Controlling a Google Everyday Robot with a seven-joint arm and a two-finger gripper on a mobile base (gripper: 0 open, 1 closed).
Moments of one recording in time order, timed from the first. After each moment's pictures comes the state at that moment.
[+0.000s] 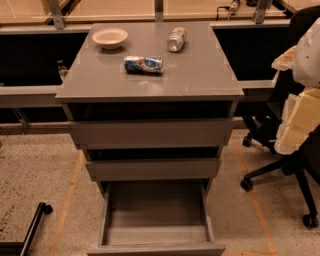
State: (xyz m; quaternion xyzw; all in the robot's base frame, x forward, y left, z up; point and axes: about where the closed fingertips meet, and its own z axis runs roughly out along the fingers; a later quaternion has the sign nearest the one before) arm 0.438 -0.217 0.976 -0.60 0.78 -0.03 0.16
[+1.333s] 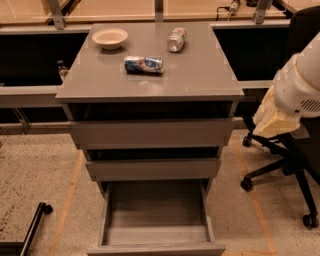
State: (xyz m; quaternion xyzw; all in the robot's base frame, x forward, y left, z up) arm 0.455 -0.224 0.914 -0.61 0.77 -0.04 0.15
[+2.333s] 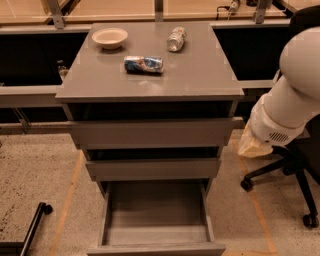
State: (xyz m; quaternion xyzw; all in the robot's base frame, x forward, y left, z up) arm 0.461 -0.213 0.832 -0.62 0.77 -0.03 0.12
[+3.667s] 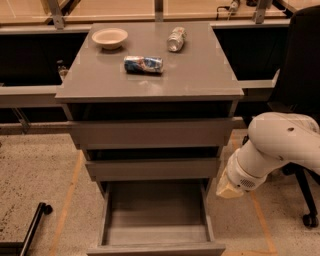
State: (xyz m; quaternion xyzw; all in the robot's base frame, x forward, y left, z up) arm 0.442 -0.188 0.667 -0.60 0.79 0.07 0.10
